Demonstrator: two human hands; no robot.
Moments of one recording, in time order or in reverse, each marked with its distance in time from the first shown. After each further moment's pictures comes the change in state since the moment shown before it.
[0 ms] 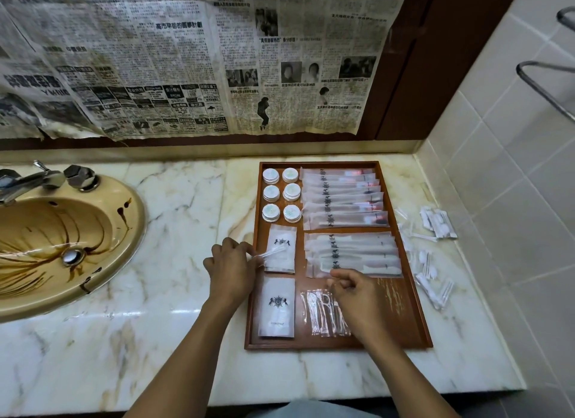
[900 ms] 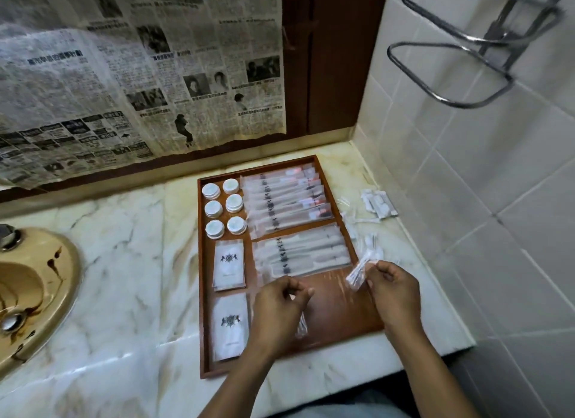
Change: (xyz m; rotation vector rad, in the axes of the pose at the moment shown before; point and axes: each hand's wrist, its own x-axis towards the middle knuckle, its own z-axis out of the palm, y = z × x) left_hand -0.092 0.139 0.042 -0.670 -0.328 0.091; right_hand 0.017 0.055 -0.115 0.270 0.408 0.205
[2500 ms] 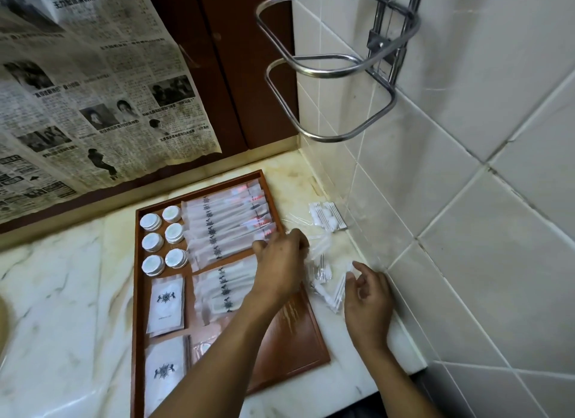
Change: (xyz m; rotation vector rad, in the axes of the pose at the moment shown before) left_hand 0.104 0.107 0.119 0.705 -0.051 0.395; right_hand 0.068 0.036 -0.042 -0.078 0.230 -0.360
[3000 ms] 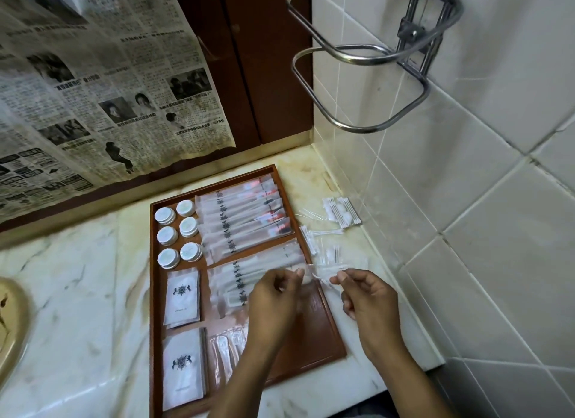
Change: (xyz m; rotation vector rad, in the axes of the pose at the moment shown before) left_hand -0.081 -0.023 -0.011 -0.676 0.108 -0.480; right_hand -0.017 -0.062 -0.008 0.564 -0.317 0.509
